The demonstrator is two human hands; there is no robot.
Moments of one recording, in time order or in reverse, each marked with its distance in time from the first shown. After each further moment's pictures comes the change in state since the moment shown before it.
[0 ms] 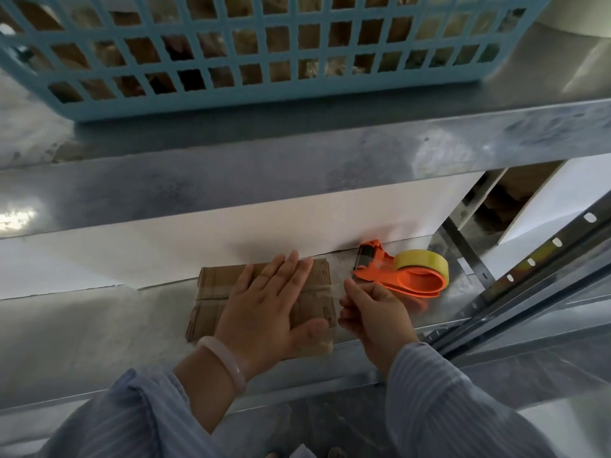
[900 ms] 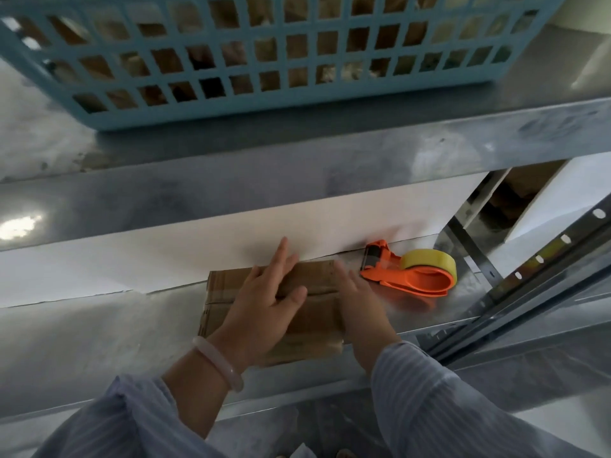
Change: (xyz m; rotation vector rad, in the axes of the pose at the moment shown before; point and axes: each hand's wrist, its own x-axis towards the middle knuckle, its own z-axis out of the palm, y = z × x) left_hand 0.002 -0.011 -0.016 -0.770 0.028 -0.178; right_hand 0.000 0.004 0.040 -0.374 0.007 -0.084
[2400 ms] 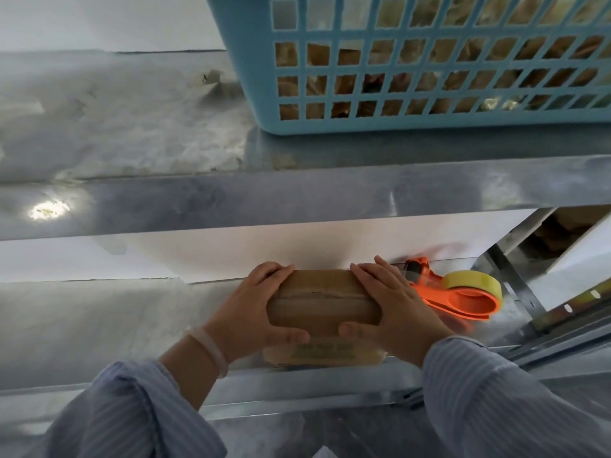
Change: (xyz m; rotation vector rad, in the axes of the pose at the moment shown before) left_hand -0.022 -0.065 -0.064 0.225 -0.047 0.042; right_hand -0.002 -0.023 -0.008 -1.249 -0.290 -0.590
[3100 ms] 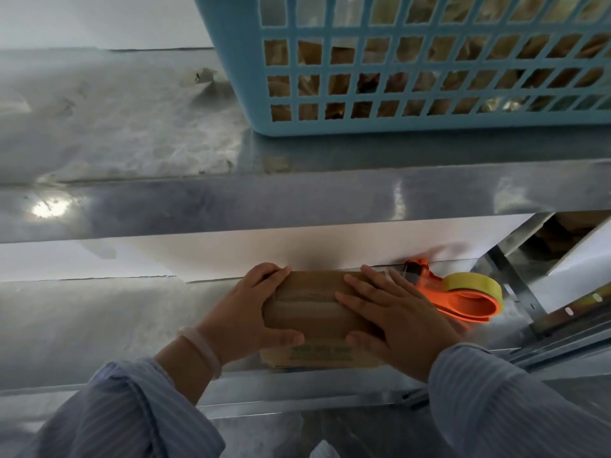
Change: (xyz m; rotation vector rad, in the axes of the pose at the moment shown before) left_hand -0.002 0.000 -0.005 0.002 -0.044 -0.023; right_hand -0.009 0.013 0.004 -0.397 0.091 -0.245
